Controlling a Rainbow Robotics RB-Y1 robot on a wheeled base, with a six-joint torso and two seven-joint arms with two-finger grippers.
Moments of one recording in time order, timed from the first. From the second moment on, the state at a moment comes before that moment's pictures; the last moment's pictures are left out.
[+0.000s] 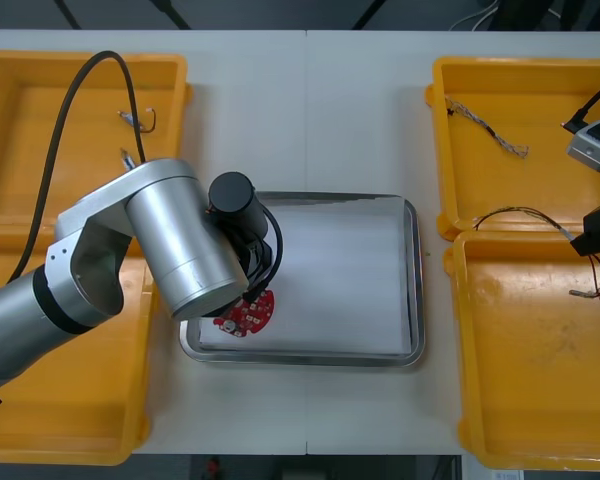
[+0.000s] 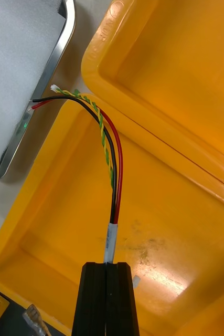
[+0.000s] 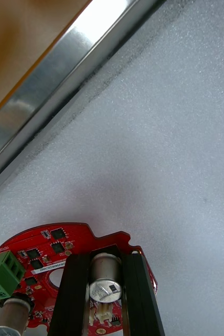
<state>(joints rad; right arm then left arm) -0.38 -0.94 -0.16 -2.11 -1.19 1.92 1.57 -0.66 0.58 -0.77 -1.99 0.51 1.66 0.33</state>
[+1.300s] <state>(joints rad) -0.38 -0.94 -0.16 -2.11 -1.19 1.92 1.57 -0.74 0.63 -0.69 -2.07 0.74 1.73 0.37</state>
